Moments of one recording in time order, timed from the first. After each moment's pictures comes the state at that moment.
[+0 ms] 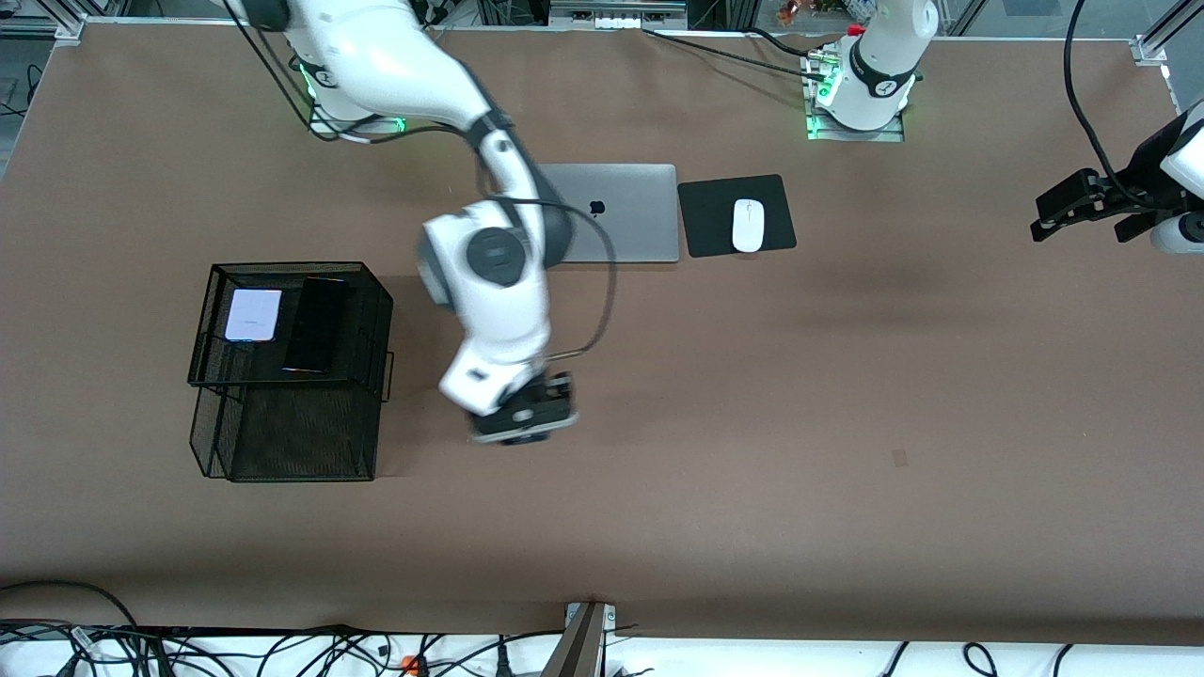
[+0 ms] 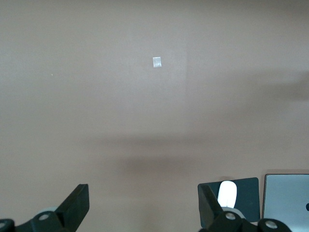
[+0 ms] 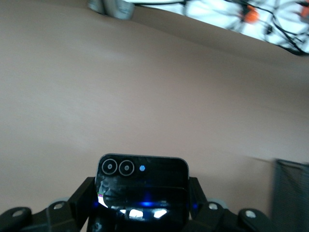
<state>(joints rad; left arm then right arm) 0.20 -0.01 -0.19 -1.59 -0.01 1.56 -0.02 0.72 0.81 -0.32 -1.14 0.09 2.13 0.24</state>
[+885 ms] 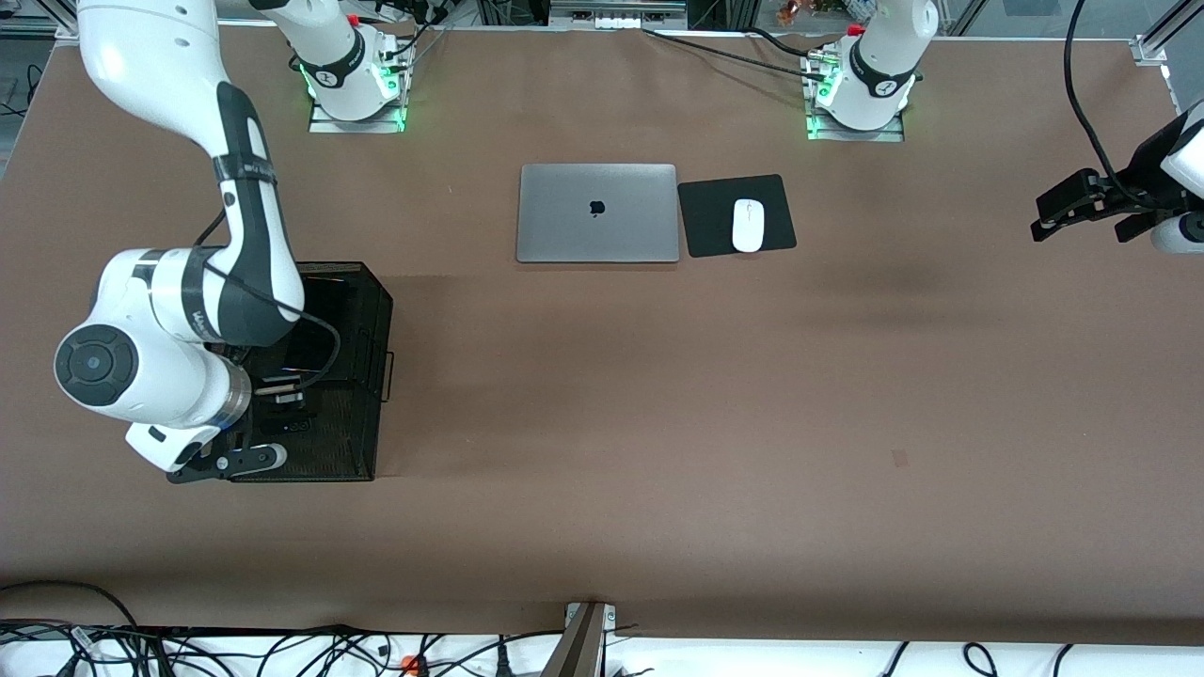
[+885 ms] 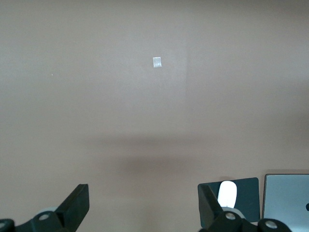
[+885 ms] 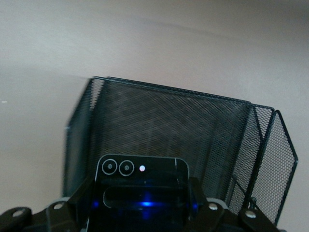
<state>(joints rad) 0.20 -0.01 -0.19 -1.59 -0.01 1.56 -0.02 0.34 0.68 -0.33 -1.36 0.15 1.96 -0.16</state>
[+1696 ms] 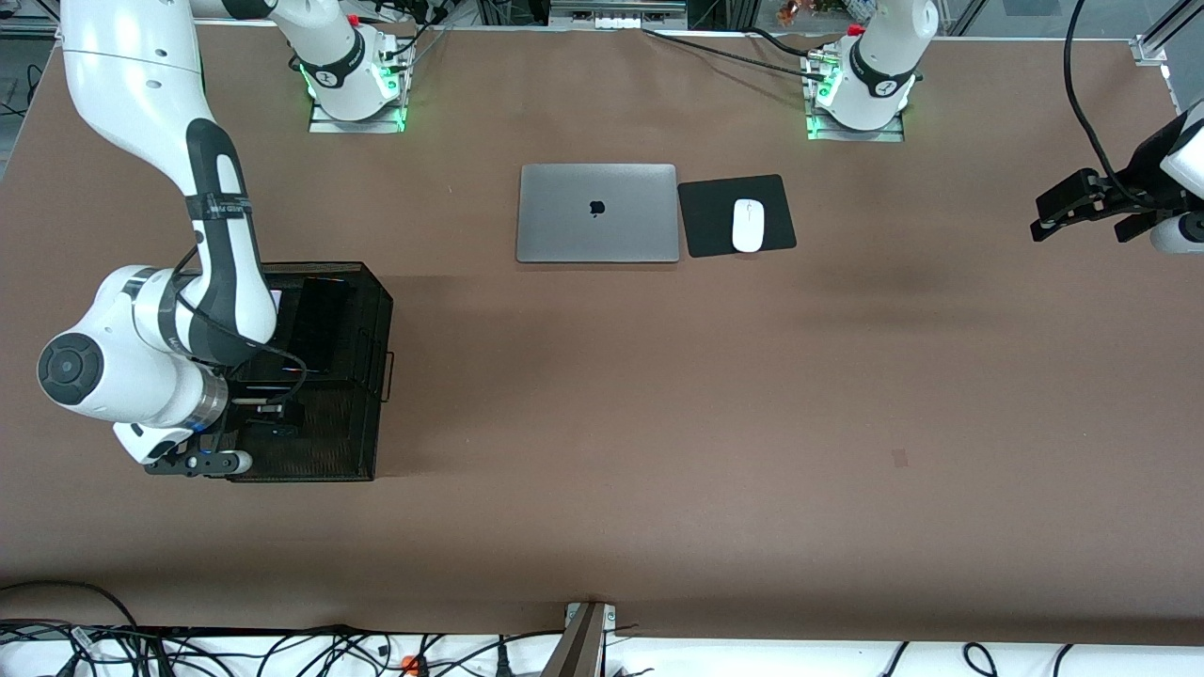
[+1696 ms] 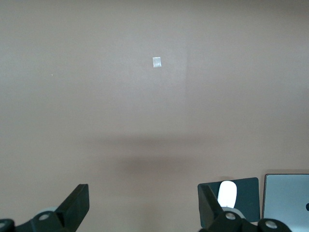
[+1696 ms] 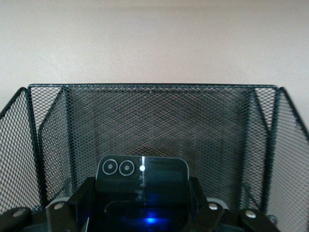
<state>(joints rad) 0.20 -0.01 -0.19 -1.59 -0.01 1.56 -0.02 0.27 0.70 -0.33 -1.47 0.31 2.10 -0.16</state>
